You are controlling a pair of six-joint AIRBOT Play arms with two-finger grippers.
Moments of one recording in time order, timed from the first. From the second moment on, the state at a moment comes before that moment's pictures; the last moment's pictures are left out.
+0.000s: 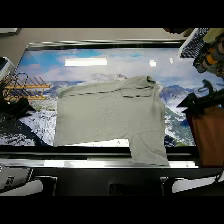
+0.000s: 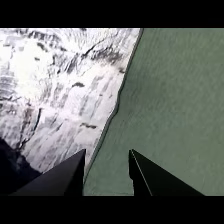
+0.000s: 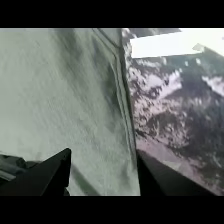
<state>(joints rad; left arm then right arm) 0.44 -1.35 1.23 1.19 -1.38 -1.55 -0.52 -1.70 1.48 -0.97 1.61 1.31</state>
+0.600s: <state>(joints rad) 0.47 -1.24 0.99 1.20 -1.41 -1.58 -0.49 -1.60 0.98 -0.89 1.37 1.10</state>
